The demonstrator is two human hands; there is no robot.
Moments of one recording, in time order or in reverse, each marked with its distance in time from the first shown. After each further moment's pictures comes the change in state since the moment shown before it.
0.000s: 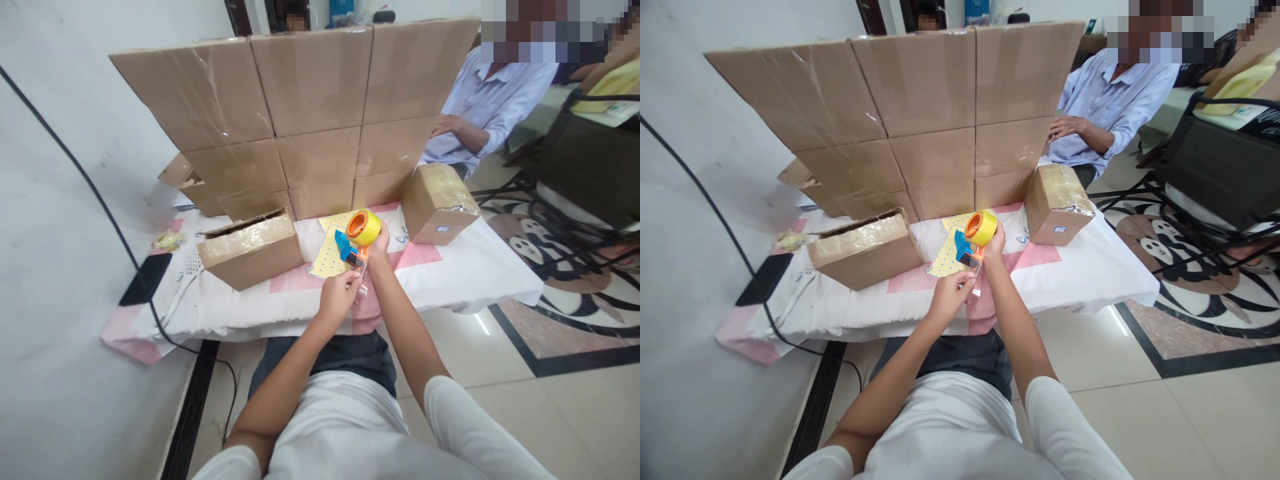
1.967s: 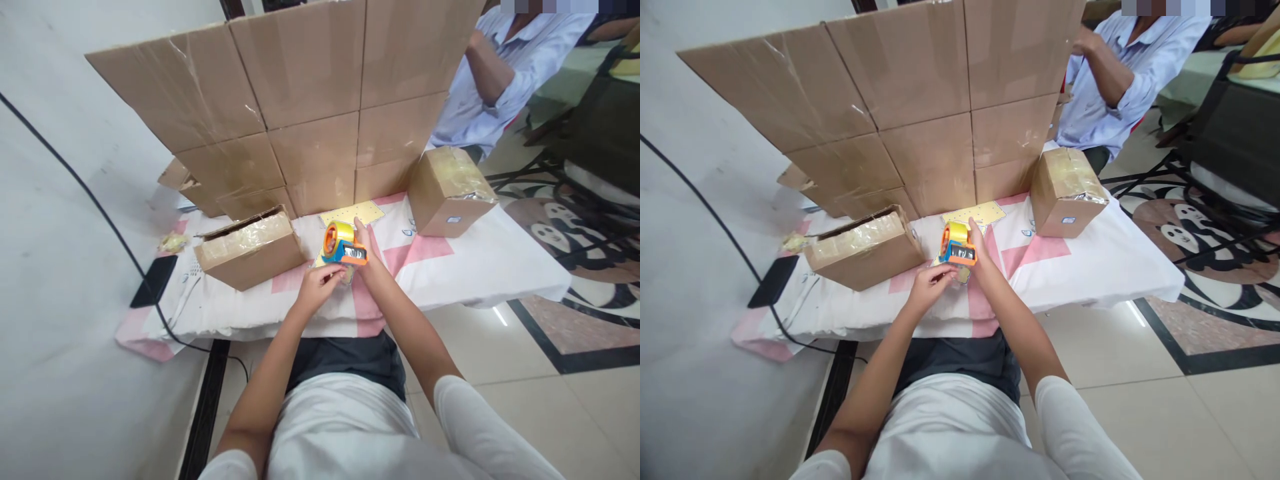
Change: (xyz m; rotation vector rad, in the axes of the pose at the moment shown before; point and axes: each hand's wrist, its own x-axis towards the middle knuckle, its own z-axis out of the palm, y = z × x) left_hand 0.014 -0.030 -0.052 0.017 -0.004 0.208; right_hand -0.042 0.013 0.025 -0.122 -0.279 0.343
